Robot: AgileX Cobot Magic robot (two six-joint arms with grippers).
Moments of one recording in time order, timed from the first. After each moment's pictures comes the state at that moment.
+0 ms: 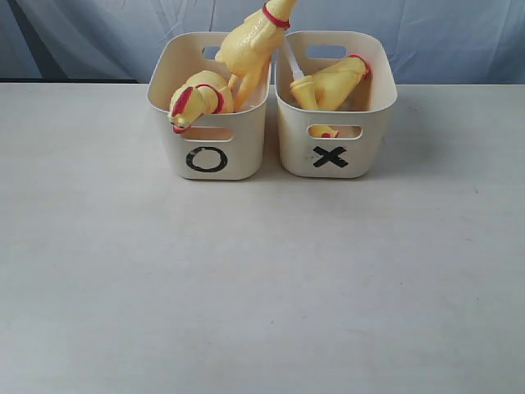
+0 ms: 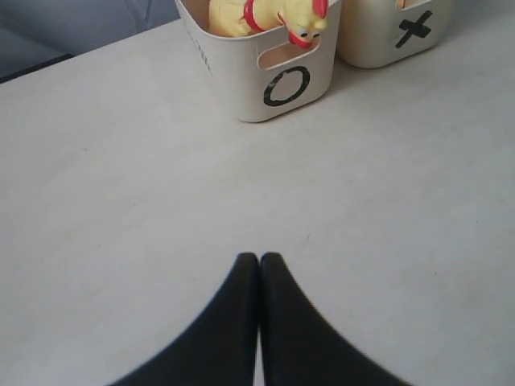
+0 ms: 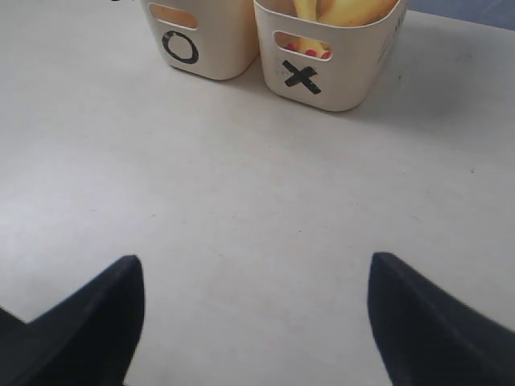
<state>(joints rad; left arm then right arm) -0.42 0.42 -0.75 0.00 1.02 0.09 0.48 0.28 -0.81 0.06 1.22 0.02</state>
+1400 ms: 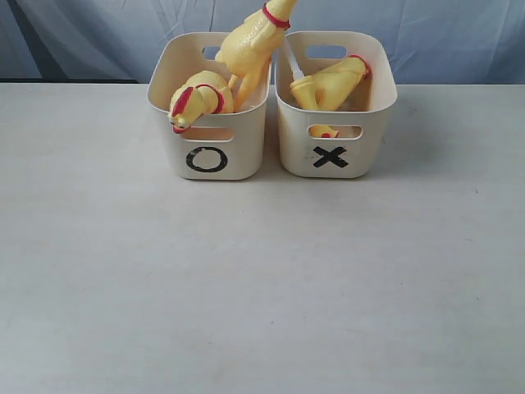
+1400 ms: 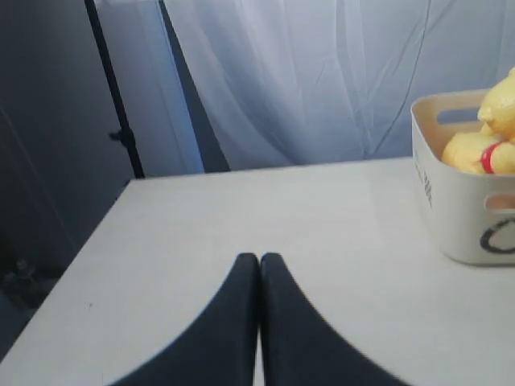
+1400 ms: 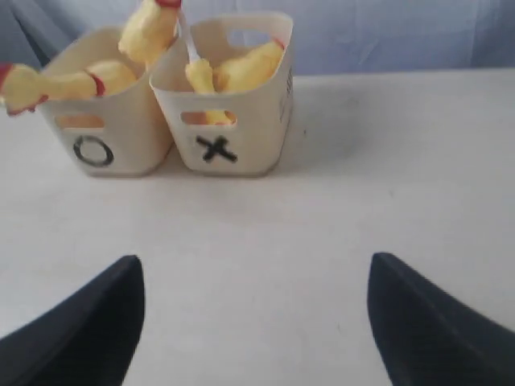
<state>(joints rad) 0.05 0.03 -0.62 0.06 0.87 0.09 0.12 0.02 -0.62 0.15 1.09 0.02</state>
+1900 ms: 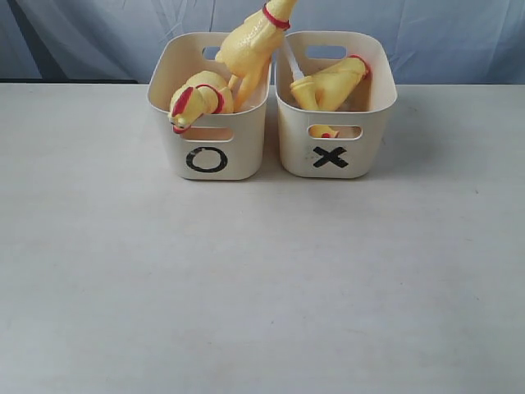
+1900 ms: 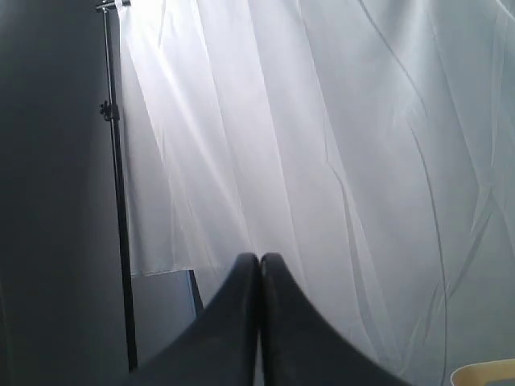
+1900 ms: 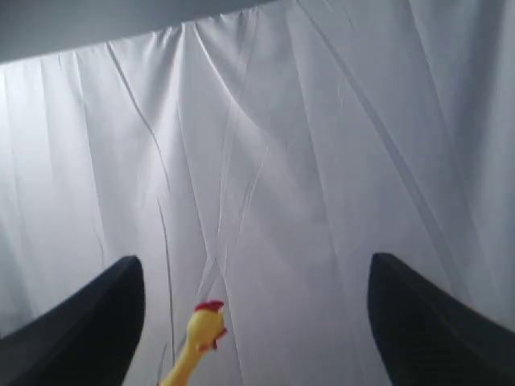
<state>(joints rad) 0.05 0.00 -0.33 0.08 -0.01 0.09 0.12 0.00 -0.33 0.15 -0.05 0.02</state>
